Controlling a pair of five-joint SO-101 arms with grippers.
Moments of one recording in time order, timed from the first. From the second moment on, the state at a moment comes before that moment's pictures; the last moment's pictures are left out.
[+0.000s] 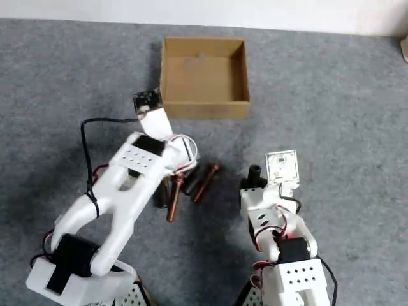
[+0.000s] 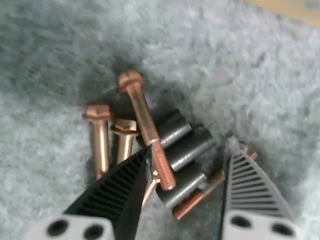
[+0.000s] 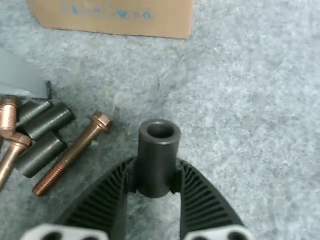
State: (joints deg) left arm 15.5 -8.5 35.4 50.7 44.7; right arm -12.5 -83.1 90.5 37.2 0.7
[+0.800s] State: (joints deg) left arm 8.7 7.2 26.9 49.0 50.1; right arm -12.5 -83.1 90.5 37.2 0.7
